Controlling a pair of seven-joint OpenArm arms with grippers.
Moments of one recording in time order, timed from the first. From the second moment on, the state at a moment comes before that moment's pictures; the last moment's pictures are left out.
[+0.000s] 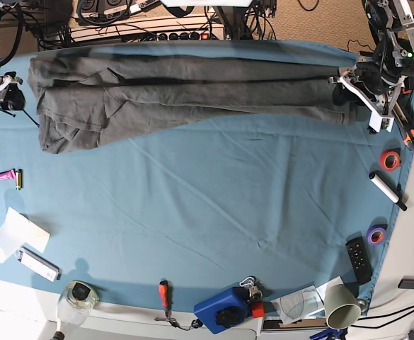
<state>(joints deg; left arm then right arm) 22.7 -10.5 -27.1 112.0 -35.3 -18.5 68.2 -20.6 30.5 54.6 94.8 56.0 38.5 -75.4</state>
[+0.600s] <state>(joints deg) 20.7 -11.0 -26.8 101.6 -40.0 -20.3 62.9 -20.6 24.5 42.9 94.8 48.3 37.1 -69.5</state>
